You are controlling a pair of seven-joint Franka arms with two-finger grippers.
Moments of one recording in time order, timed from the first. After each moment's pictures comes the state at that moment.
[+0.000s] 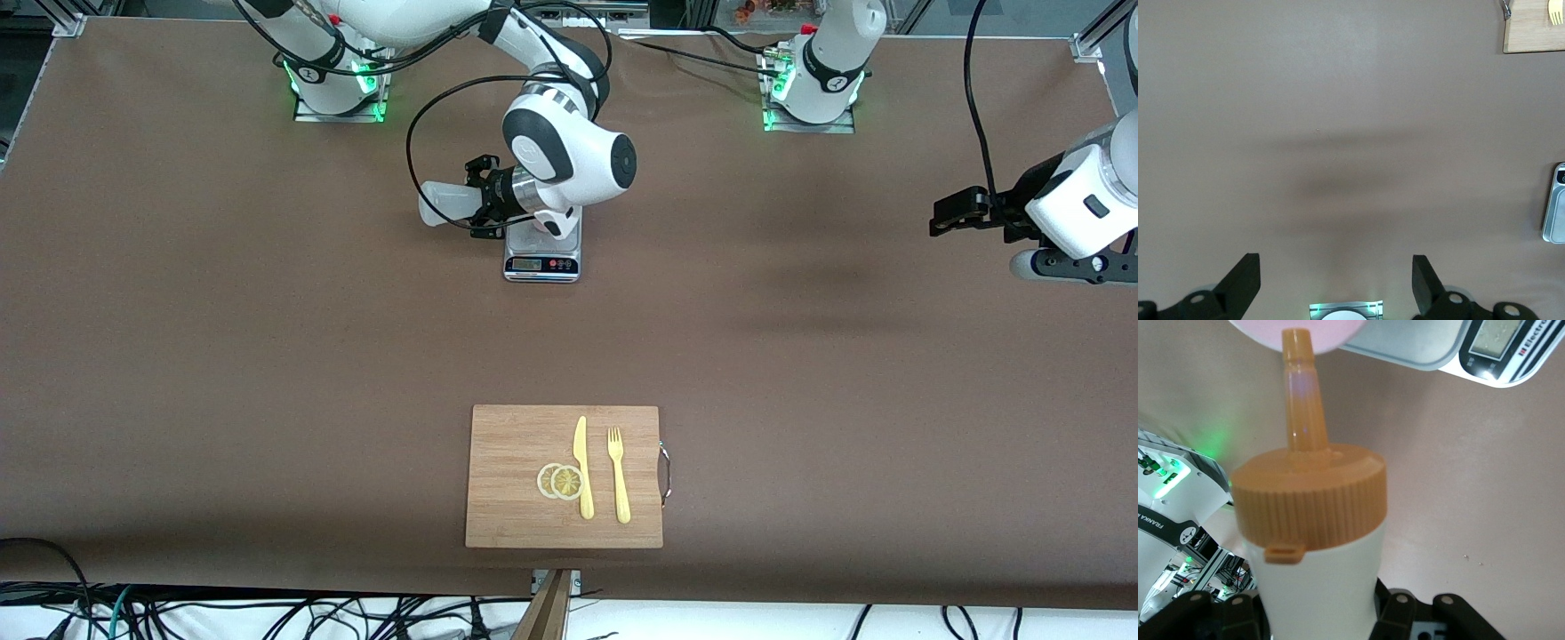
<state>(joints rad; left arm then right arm) -0.05 0.14 0.03 -1.47 -0.04 1.41 0.01 0.61 0.71 0.43 -1.41 -0.54 1.22 -0.69</state>
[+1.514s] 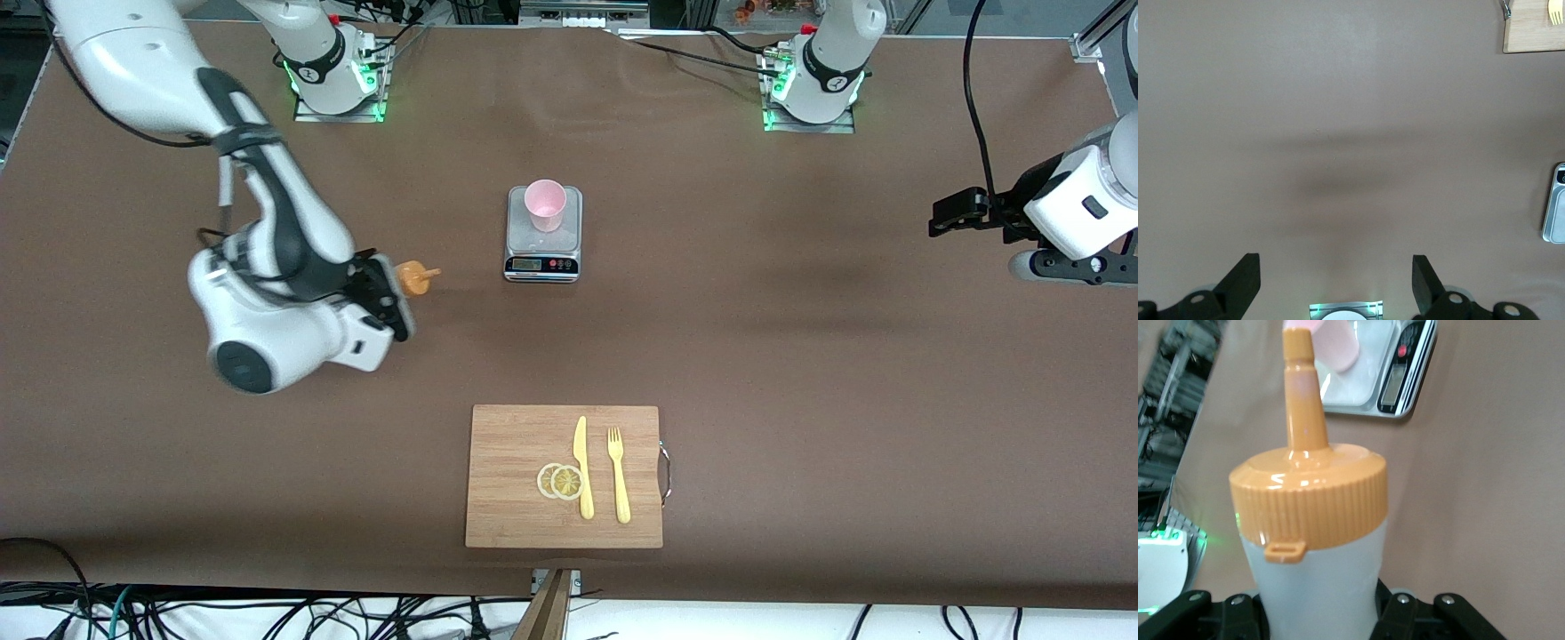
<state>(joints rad) -0.05 0.14 0.03 -1.47 -0.04 1.41 0.01 -0.09 0.71 0.40 -1.36 0.16 1.48 -1.54</state>
